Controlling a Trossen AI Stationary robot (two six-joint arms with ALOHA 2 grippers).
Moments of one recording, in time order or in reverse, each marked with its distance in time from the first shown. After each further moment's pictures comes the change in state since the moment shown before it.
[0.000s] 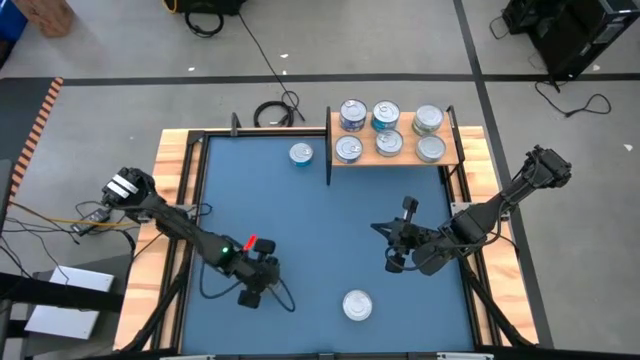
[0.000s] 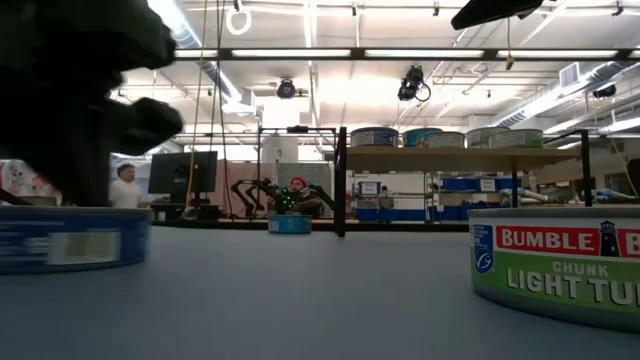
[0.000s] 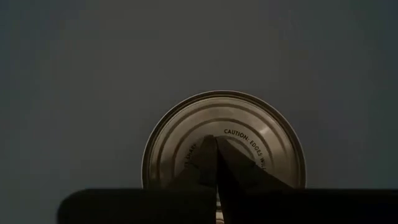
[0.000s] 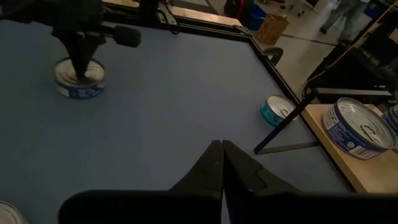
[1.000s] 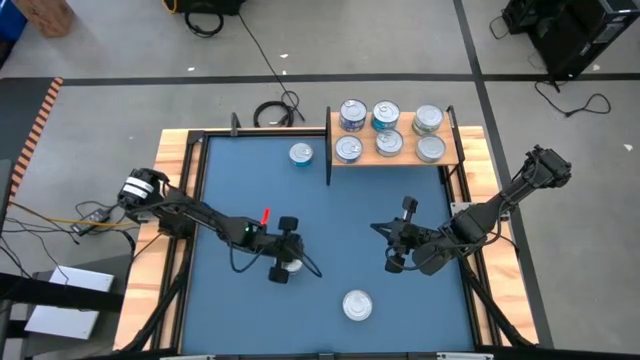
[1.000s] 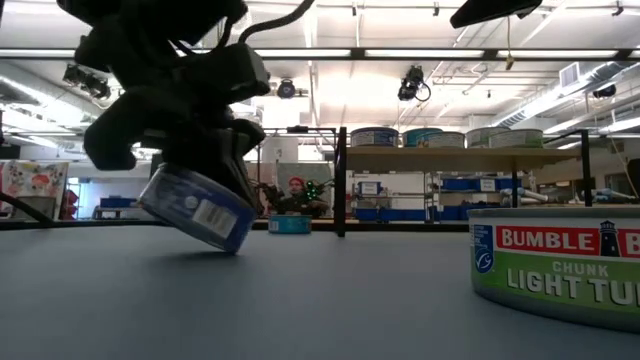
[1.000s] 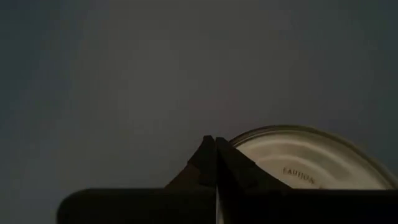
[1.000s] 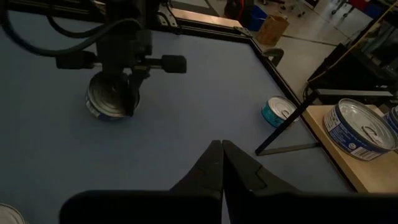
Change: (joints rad) left arm 0.249 0.102 0.002 0.303 -0.051 0.275; right arm 0.000 0.000 0.000 0.009 0.000 0.000
